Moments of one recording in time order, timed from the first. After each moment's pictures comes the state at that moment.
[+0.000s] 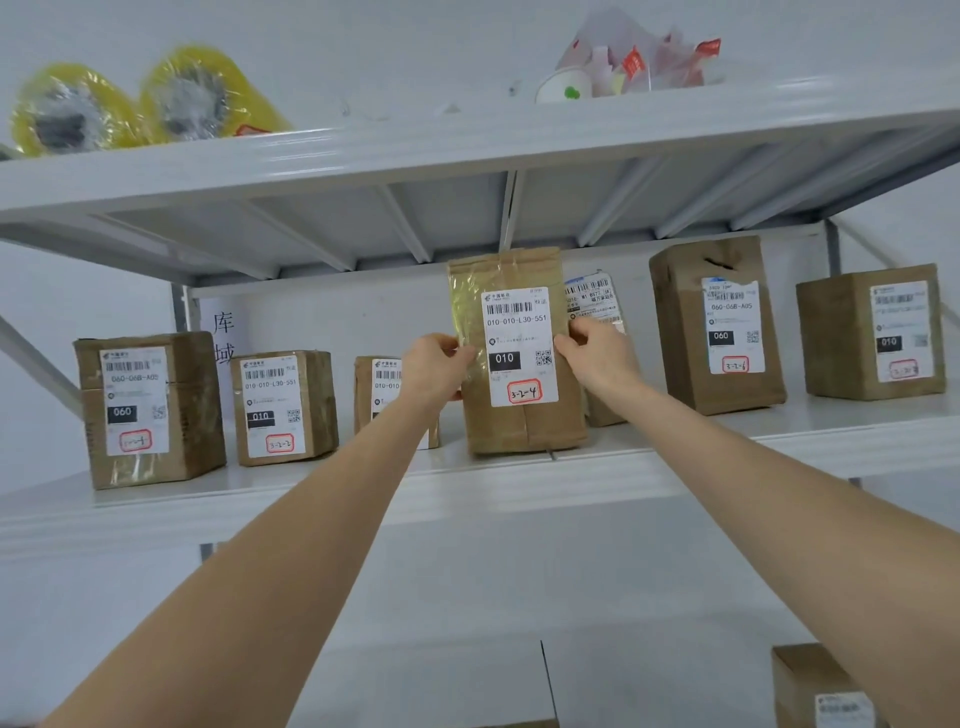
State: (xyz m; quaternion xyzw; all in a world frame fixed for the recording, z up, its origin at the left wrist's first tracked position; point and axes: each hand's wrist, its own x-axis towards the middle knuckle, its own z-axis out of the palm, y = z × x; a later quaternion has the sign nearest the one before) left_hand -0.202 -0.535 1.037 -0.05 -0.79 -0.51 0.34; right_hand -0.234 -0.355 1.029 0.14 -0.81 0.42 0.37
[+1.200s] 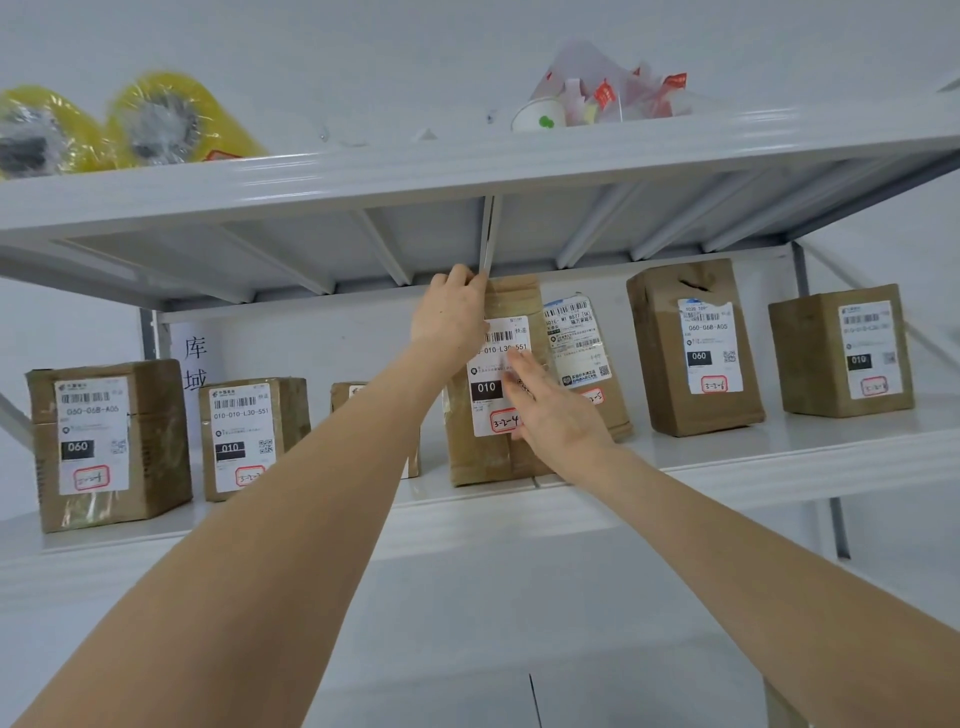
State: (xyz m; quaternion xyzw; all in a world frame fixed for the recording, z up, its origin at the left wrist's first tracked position) left_hand -0.222 -0.503 1.107 -0.11 -0.86 0.03 0.50; right_hand -0.227 -0.370 0.995 0.26 -0.87 0.07 0.41
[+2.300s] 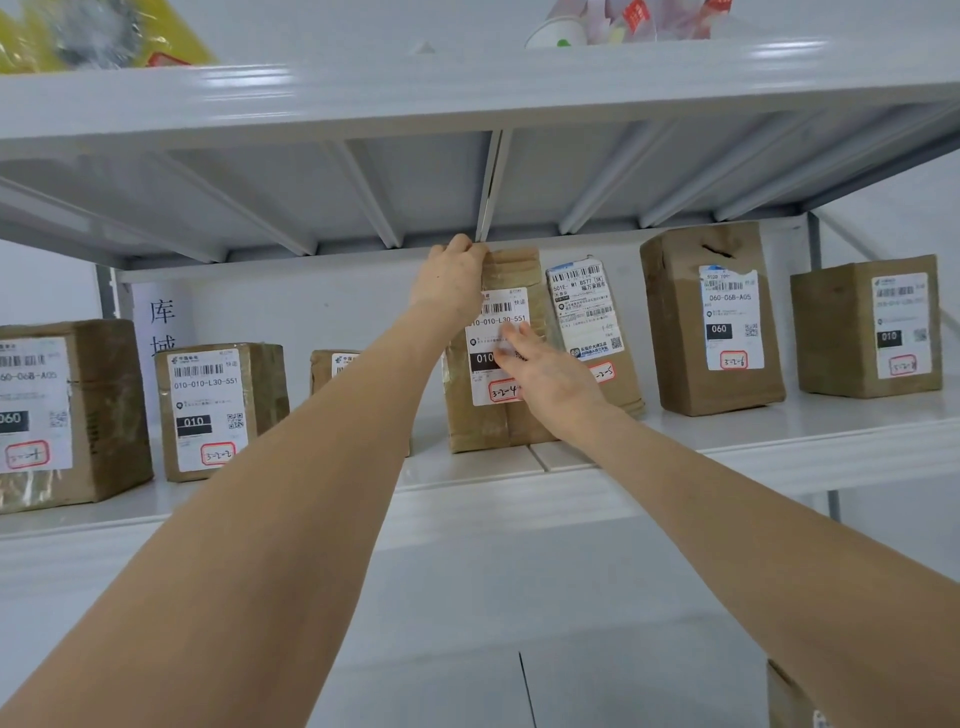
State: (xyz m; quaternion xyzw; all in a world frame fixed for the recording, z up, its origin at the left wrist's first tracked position) left_hand -0.284 -0.512 1.110 -0.13 -0.87 -0.01 0.47; right_hand -0.269 -0.380 1.007 0.23 -0.90 0.00 0.38
